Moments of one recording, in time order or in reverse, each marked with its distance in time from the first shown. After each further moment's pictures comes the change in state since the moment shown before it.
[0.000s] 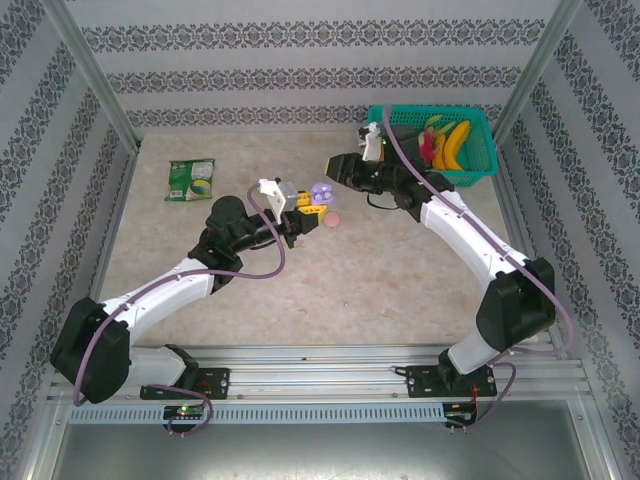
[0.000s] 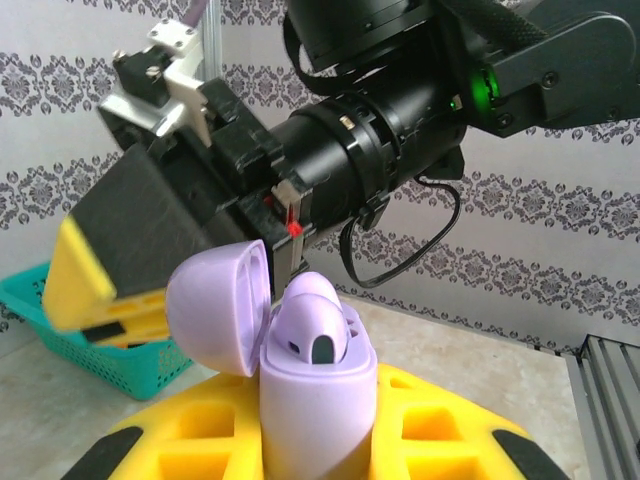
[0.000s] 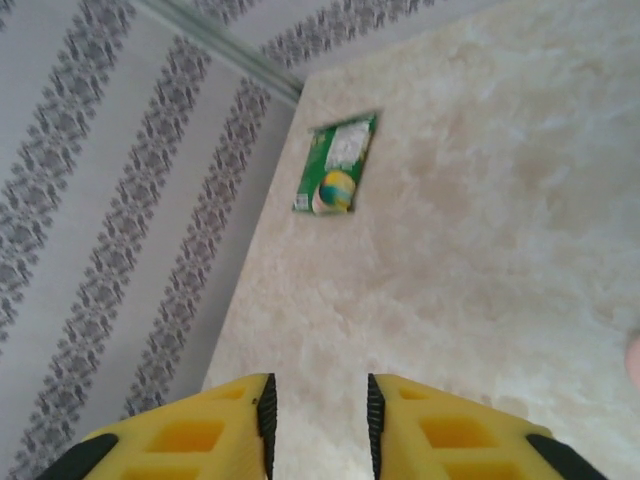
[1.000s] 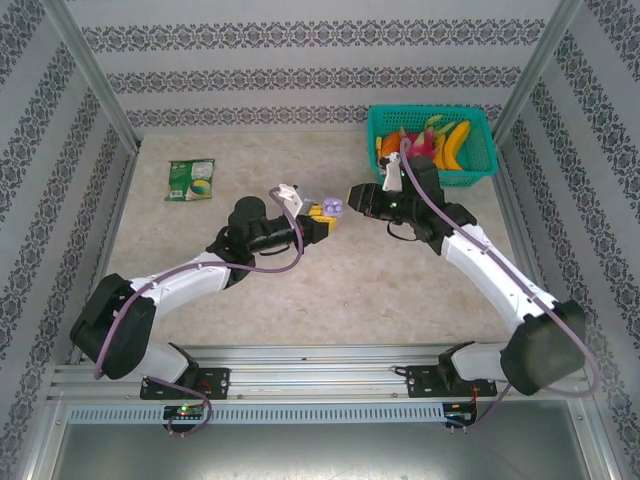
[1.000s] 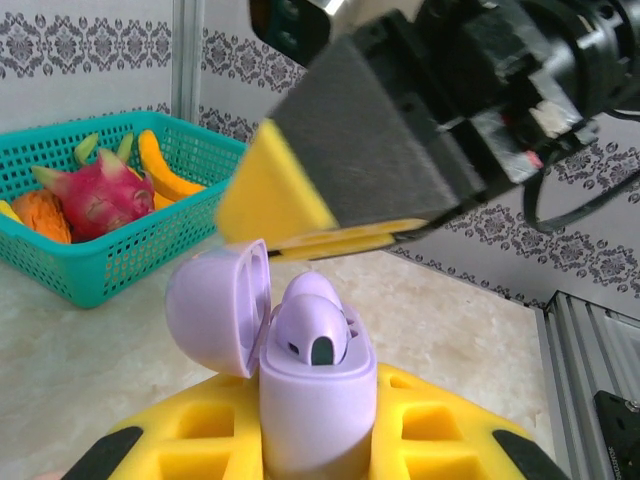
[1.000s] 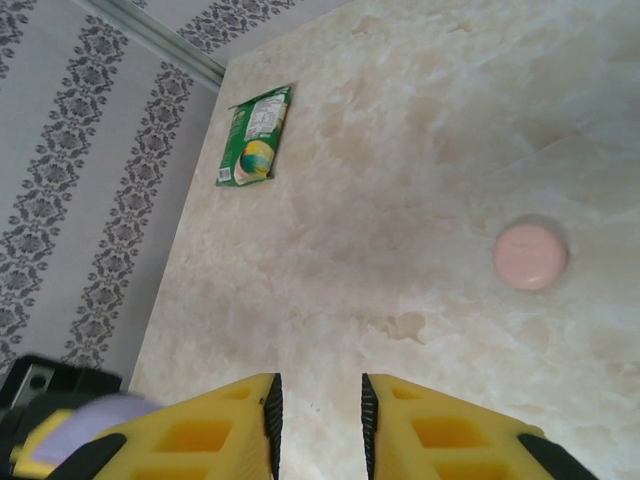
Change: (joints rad) left arm -0.019 0.149 0.006 -0.013 0.025 -0.064; right arm -0.027 -0.235 -0.256 -0.052 0.134 -0.051
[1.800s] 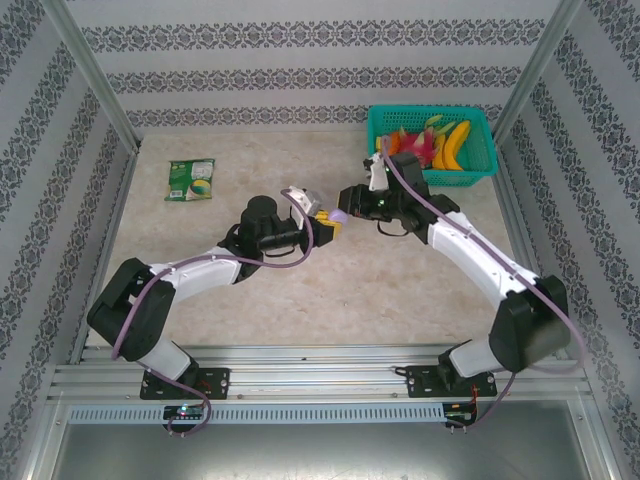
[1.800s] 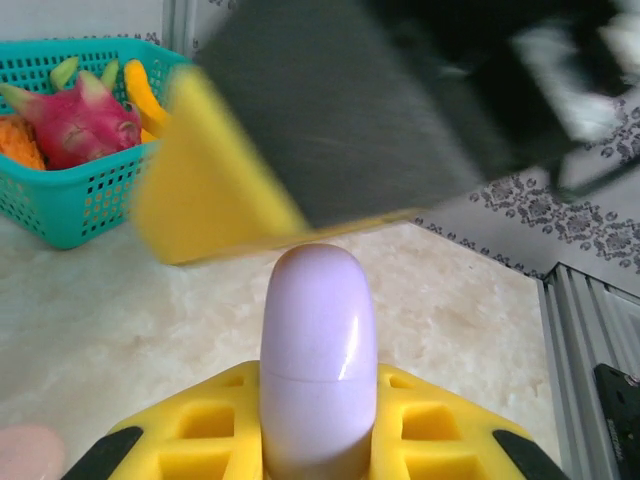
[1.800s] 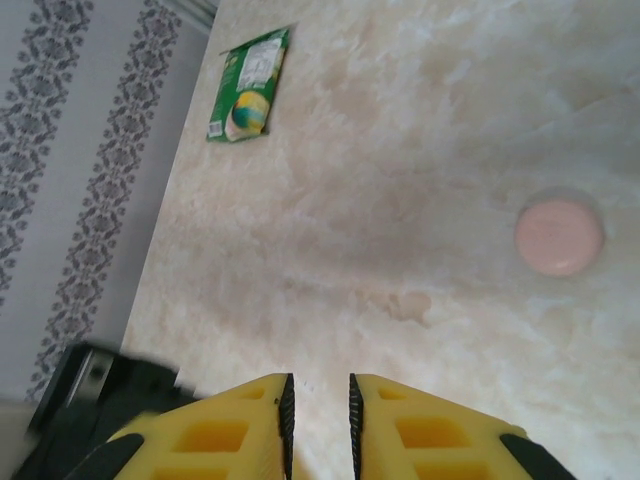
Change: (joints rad) left arm 0.000 0.118 0.034 -0.009 0.024 -0.019; right arm 0.029 0.083 0.028 -0.024 -0.051 -0.042
